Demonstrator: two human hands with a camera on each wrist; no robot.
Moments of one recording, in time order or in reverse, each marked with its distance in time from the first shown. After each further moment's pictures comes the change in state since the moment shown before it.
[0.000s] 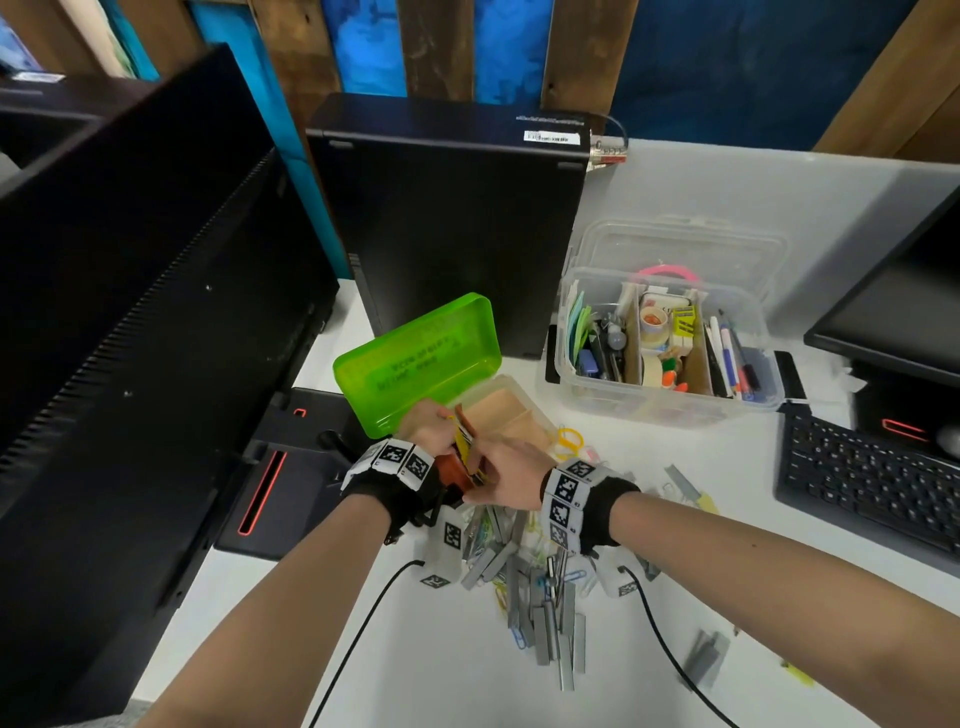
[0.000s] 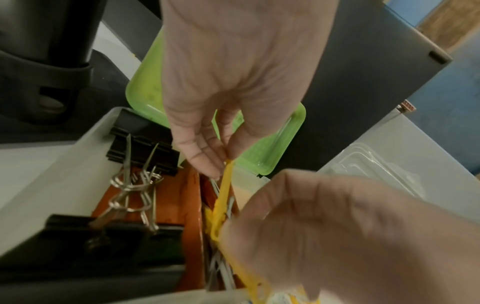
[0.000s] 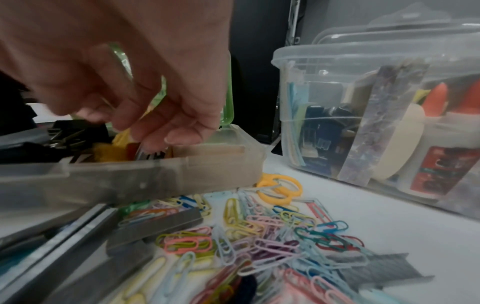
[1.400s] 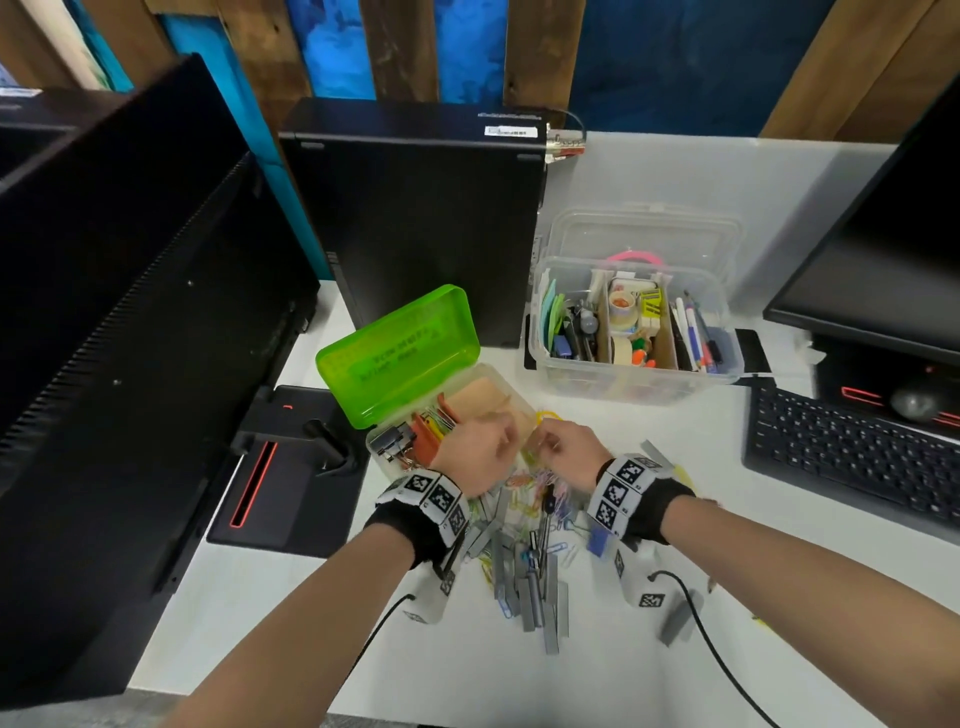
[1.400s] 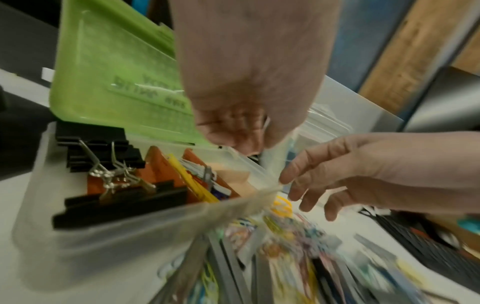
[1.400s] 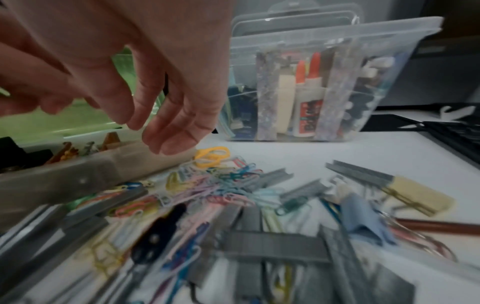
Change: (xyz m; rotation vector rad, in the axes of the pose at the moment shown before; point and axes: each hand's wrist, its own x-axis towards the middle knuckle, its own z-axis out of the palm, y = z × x) left_hand -0.071 0.000 0.043 0.622 -0.159 0.806; right_hand -0.061 0.055 -0.012 0.297 0.272 0.259
